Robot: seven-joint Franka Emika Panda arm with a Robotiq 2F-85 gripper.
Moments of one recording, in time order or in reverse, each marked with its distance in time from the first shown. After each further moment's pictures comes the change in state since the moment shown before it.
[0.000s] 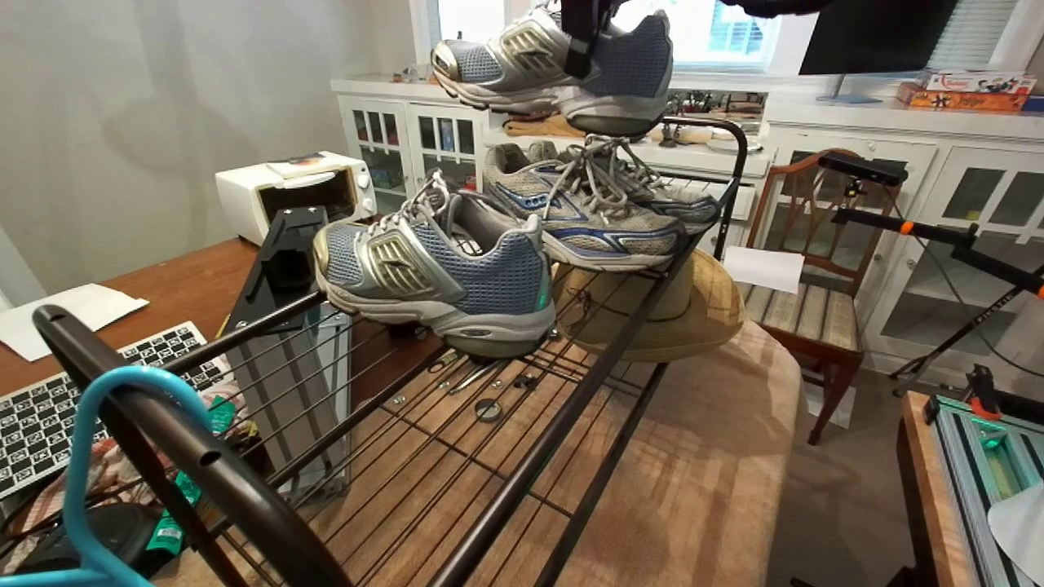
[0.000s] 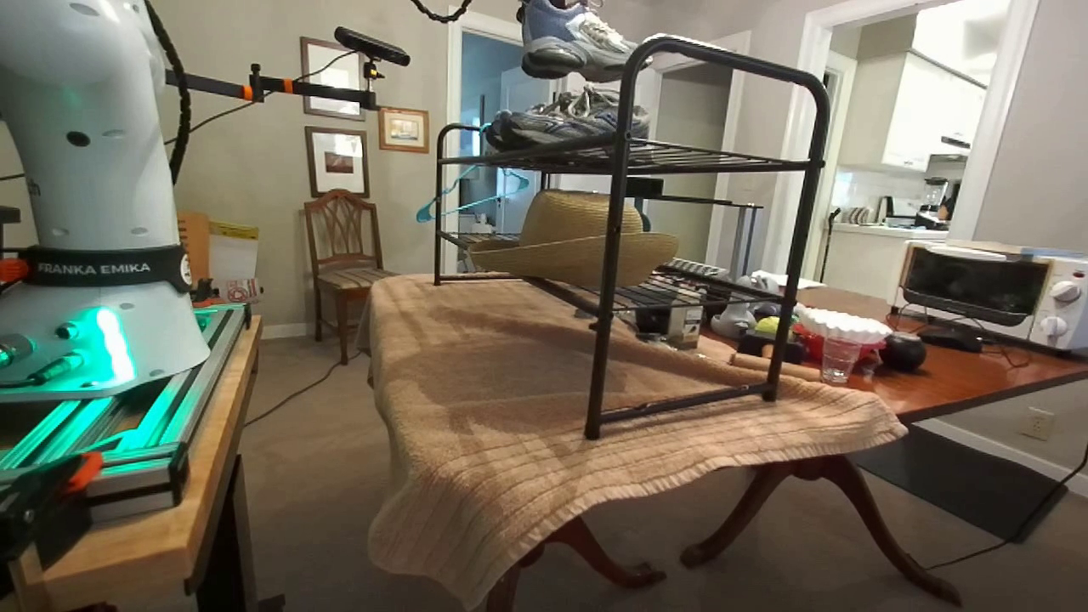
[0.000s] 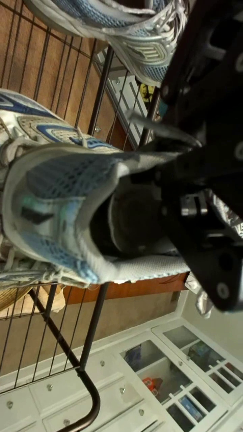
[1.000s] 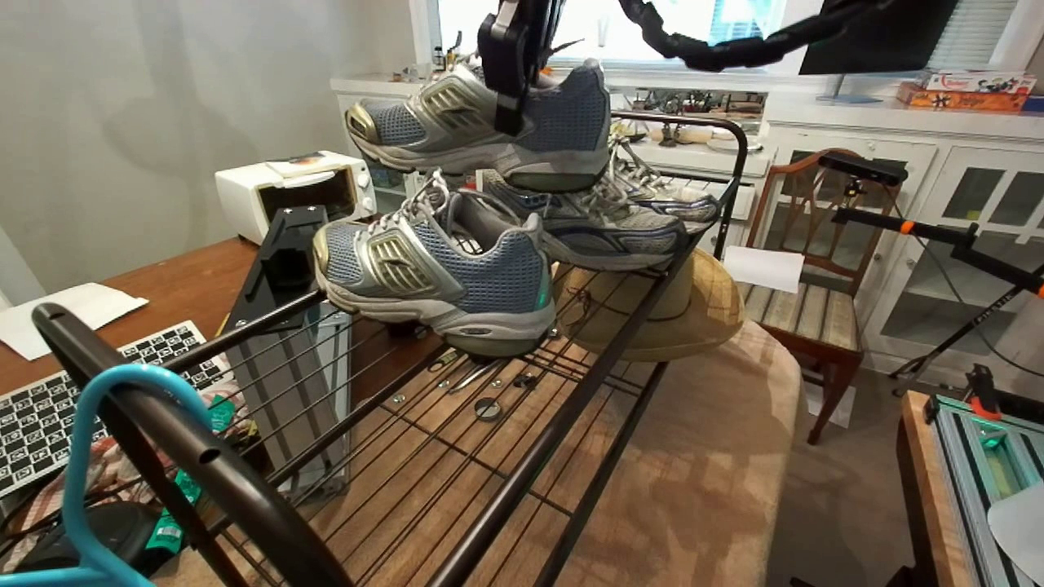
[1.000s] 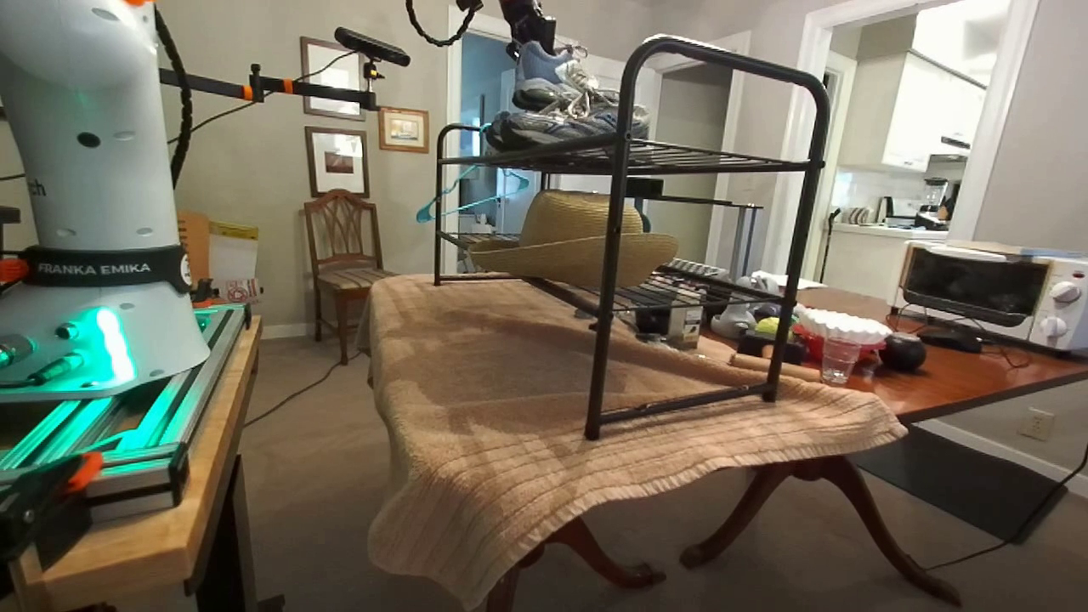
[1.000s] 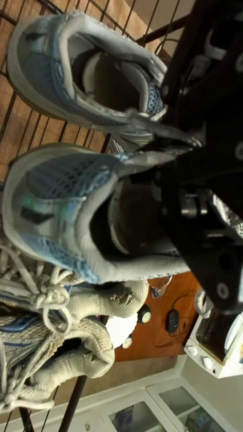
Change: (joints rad) arm 0.093 0.168 0.022 0.120 0.044 0.000 -0.024
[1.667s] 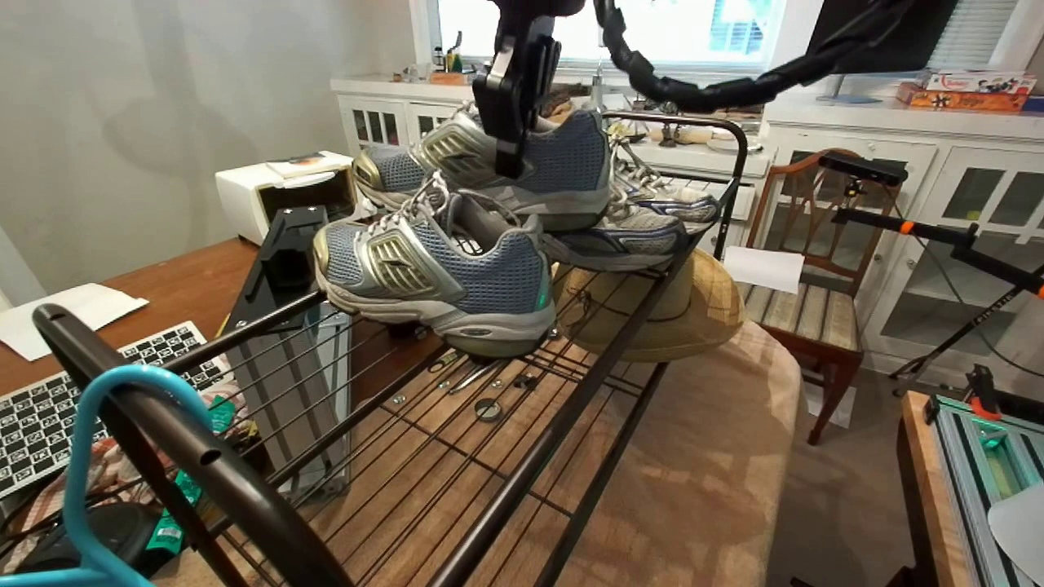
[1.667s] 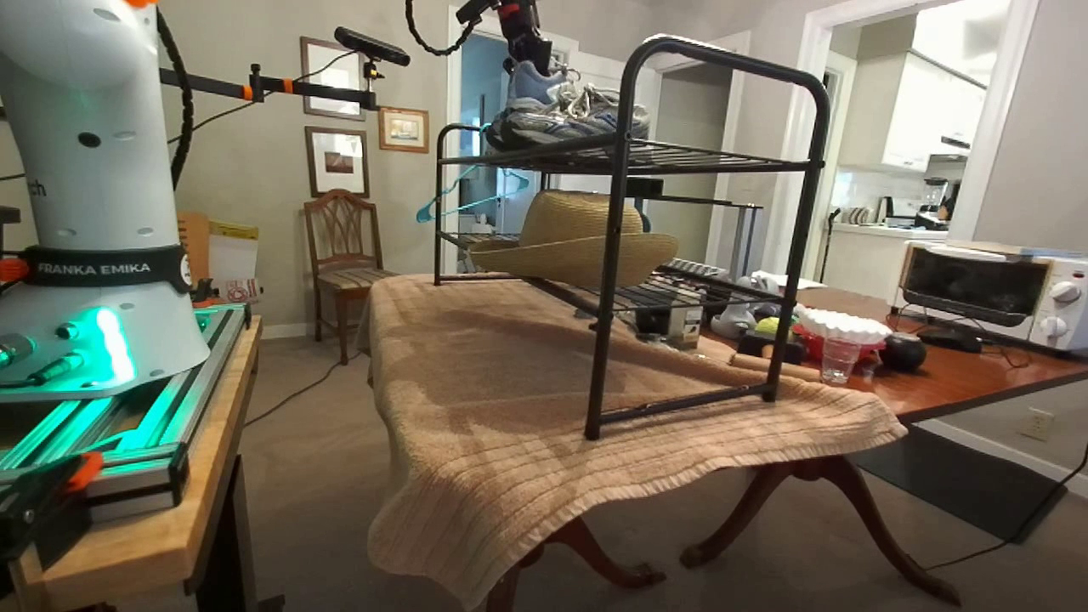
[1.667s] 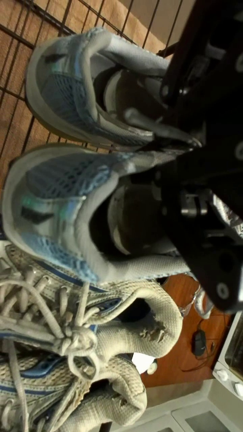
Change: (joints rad) arm 0.006 0.031 -0.007 -0.016 0.068 -0.001 0.000
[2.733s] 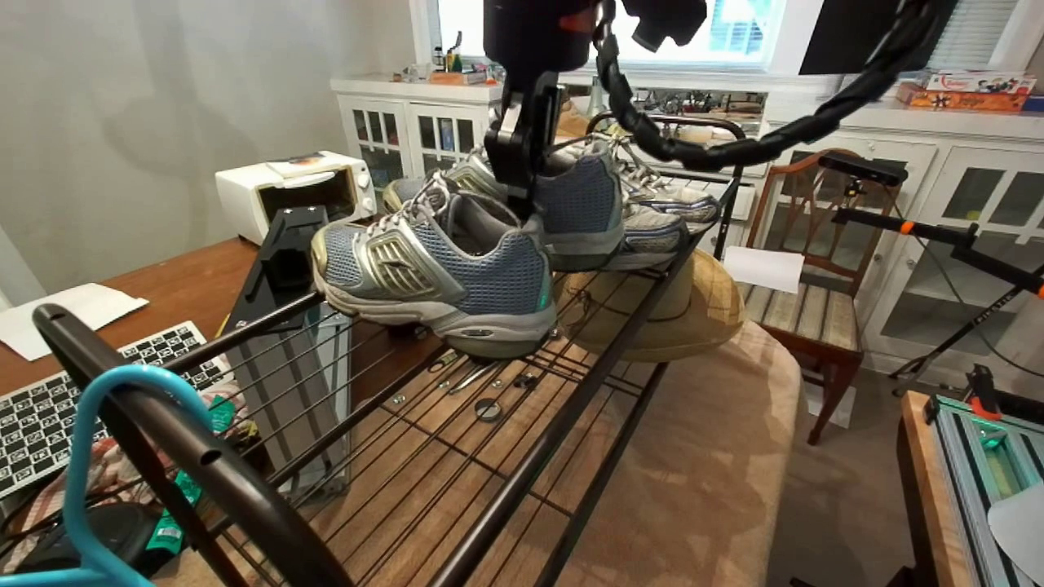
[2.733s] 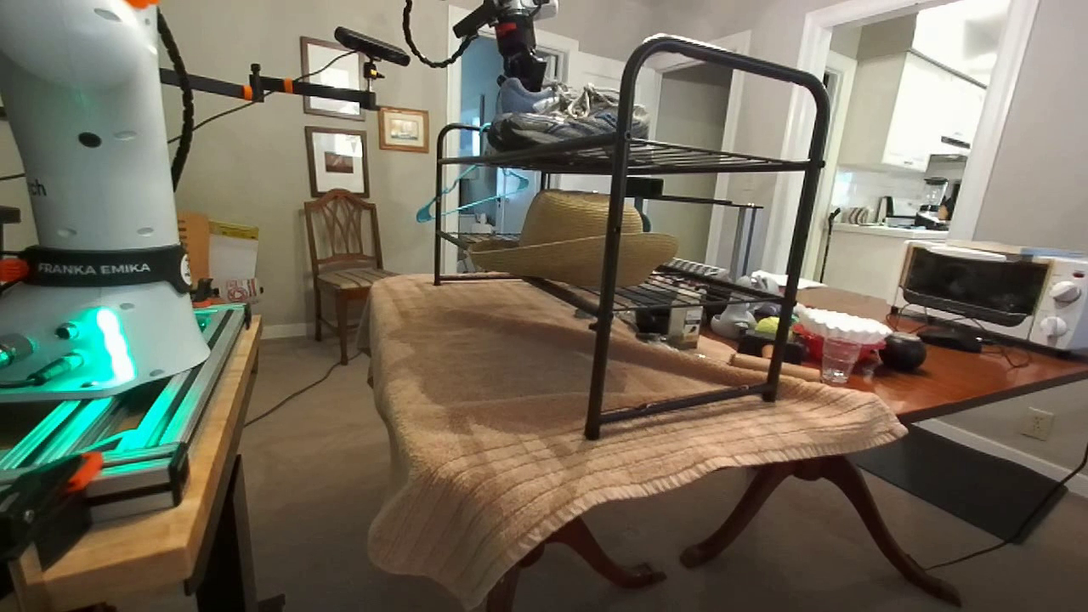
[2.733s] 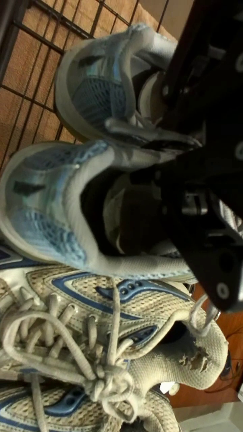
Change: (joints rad) arm 0.004 0.015 -0.002 -0.046 0.034 0.002 -0.017
